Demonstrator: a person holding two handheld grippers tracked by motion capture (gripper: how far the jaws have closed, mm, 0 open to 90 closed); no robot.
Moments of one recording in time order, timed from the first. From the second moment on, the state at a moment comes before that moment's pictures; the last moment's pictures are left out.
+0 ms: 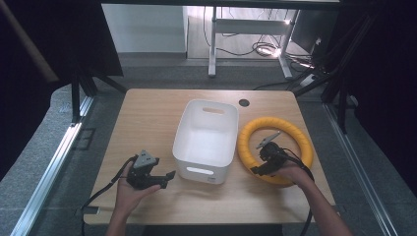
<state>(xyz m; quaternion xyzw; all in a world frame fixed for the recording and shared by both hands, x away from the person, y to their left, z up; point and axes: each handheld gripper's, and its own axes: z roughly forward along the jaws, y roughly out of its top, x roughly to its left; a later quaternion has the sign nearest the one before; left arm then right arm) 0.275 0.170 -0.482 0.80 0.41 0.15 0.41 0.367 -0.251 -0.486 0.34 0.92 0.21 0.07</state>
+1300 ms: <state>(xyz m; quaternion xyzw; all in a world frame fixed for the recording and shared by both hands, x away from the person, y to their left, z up) 0.277 0.166 -0.487 0.80 0.41 0.14 0.40 0.381 -0.236 -0.501 0.32 0.94 0.13 -0.01</state>
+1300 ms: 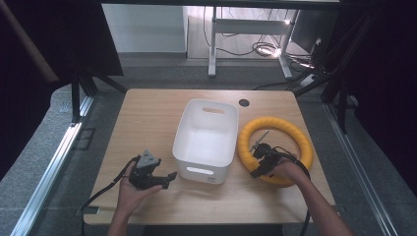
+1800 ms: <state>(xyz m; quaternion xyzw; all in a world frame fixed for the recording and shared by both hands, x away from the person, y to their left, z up) 0.278 0.167 -0.487 0.80 0.41 0.14 0.40 0.384 -0.248 -0.490 0.33 0.93 0.18 -0.02</state>
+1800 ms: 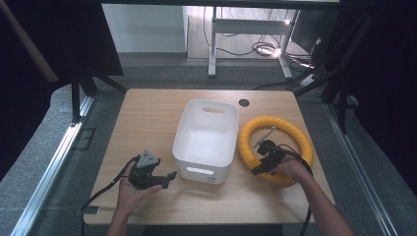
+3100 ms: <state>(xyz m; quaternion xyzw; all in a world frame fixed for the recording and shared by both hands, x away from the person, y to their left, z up) 0.279 0.167 -0.487 0.81 0.41 0.14 0.40 0.381 -0.299 -0.432 0.36 0.85 0.39 -0.01</state>
